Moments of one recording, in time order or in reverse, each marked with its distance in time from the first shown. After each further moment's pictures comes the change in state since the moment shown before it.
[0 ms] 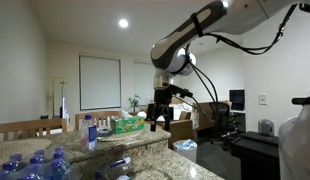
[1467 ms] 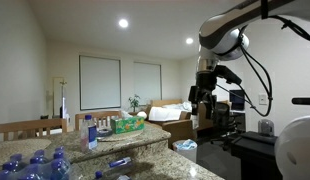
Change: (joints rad) arm -0.170 -0.466 -0.163 -0.158 -0.089 -0.303 0.044
